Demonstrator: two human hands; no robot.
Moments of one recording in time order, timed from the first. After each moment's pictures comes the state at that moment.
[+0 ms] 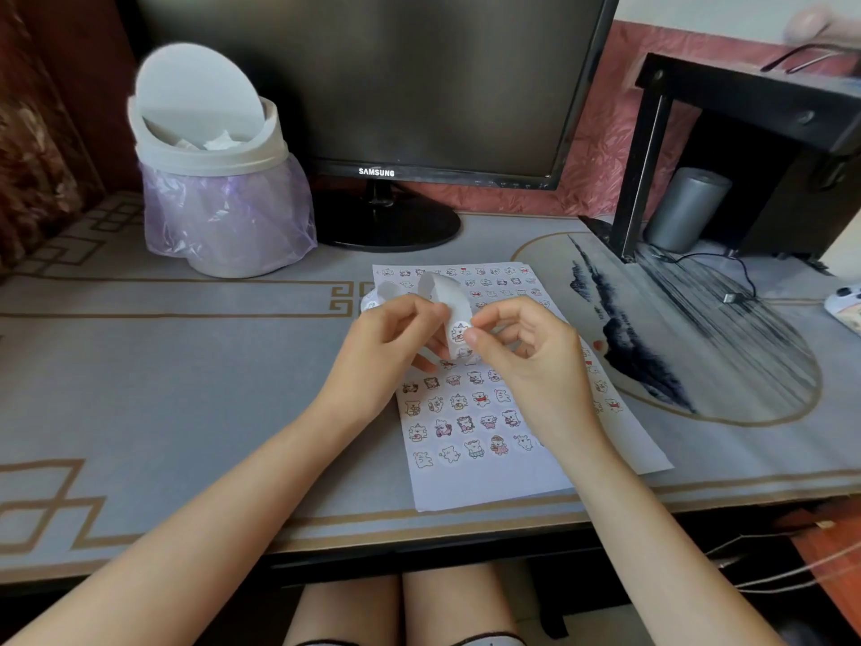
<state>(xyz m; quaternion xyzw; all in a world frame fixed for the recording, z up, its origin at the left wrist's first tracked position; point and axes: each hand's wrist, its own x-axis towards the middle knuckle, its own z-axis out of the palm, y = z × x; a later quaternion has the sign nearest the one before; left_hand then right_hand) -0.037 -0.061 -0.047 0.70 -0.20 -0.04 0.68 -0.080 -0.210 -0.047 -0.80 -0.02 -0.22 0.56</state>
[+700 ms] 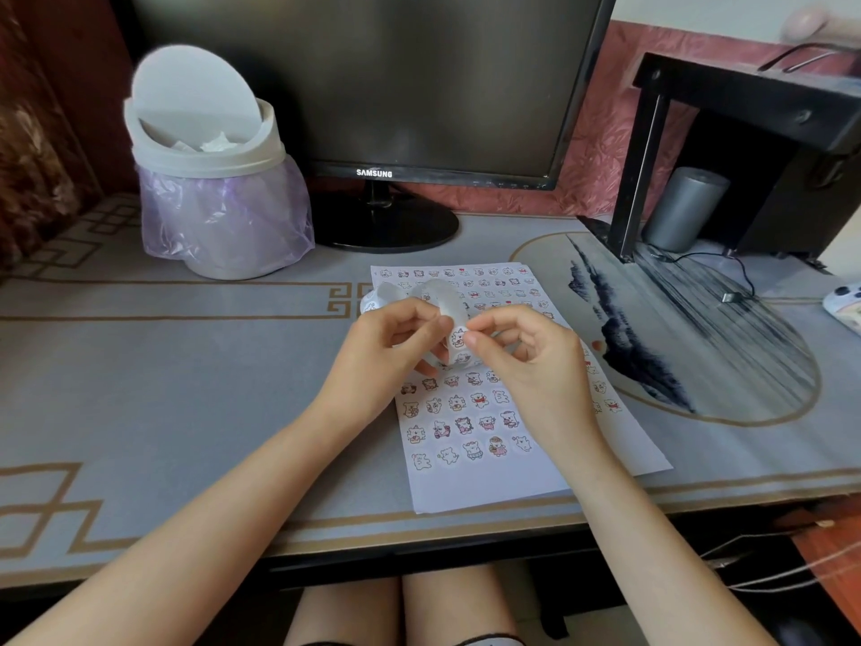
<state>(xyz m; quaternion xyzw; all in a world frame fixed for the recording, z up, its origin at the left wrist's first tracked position) -0.036 -0.060 -0.049 0.72 -0.22 -0.03 0.66 -0.082 -0.211 -0.049 -0.80 -0.02 -0.23 0.55</state>
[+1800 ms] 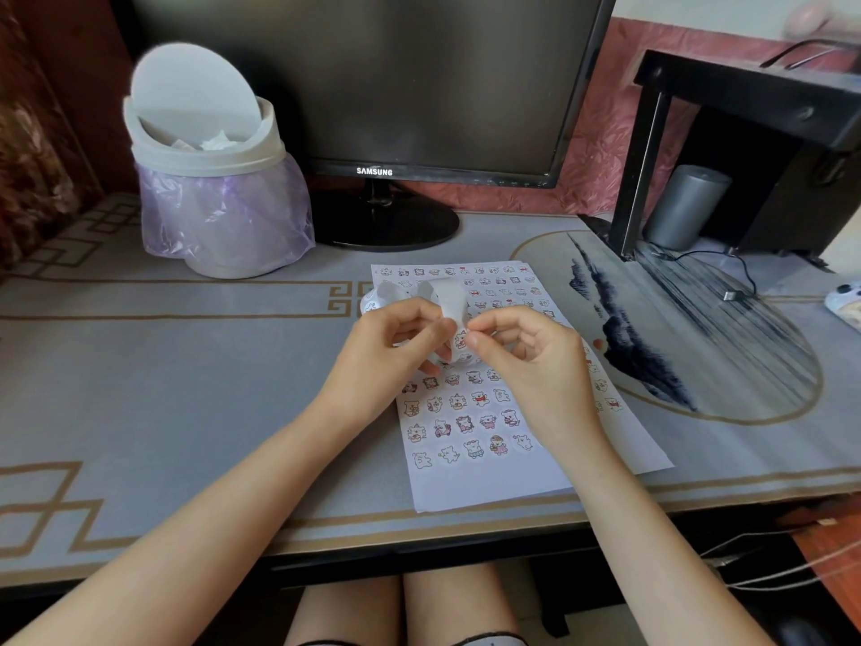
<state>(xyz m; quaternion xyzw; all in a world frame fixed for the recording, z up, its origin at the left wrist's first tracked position) -0.038 -0.060 -0.048 0.72 -0.22 -0.04 0.65 -0.082 -0.212 -0.050 -0.80 -0.02 -0.23 0.56</state>
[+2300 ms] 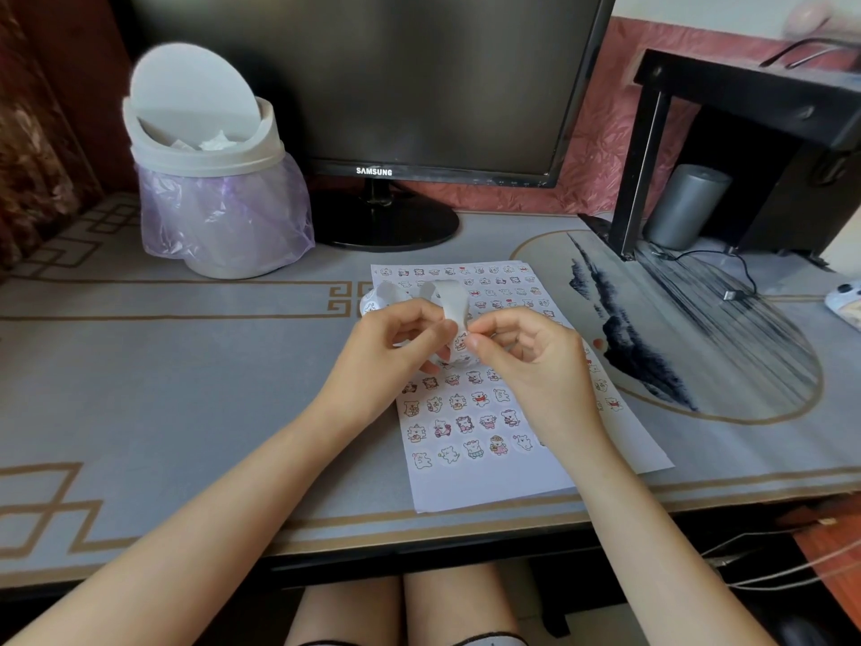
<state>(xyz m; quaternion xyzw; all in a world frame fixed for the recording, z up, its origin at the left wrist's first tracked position) -0.037 -0.060 -0.048 0.73 -0.22 -0.04 0.65 -0.082 -0.213 -0.049 -0.80 -0.03 -0.21 0.56</state>
